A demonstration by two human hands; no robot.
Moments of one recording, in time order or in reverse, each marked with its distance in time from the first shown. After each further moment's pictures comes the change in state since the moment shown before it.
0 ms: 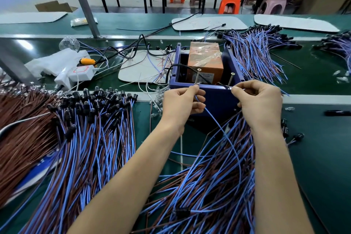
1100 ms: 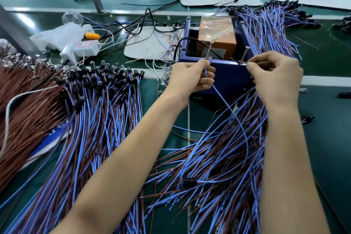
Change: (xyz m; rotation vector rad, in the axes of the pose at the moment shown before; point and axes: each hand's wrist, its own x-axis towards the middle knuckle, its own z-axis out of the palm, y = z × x) left_hand 0.005 0.004 -0.009 0.040 -0.067 -0.059; right_hand -0.001 -0.005 -0.005 -0.185 0.016 -0.144
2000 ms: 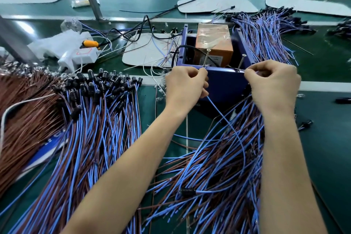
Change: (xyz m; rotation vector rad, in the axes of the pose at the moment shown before) left_hand -0.003 -0.007 0.003 0.389 0.182 0.319; right_hand -0.003 -0.006 -0.001 -0.067 0.049 0.028
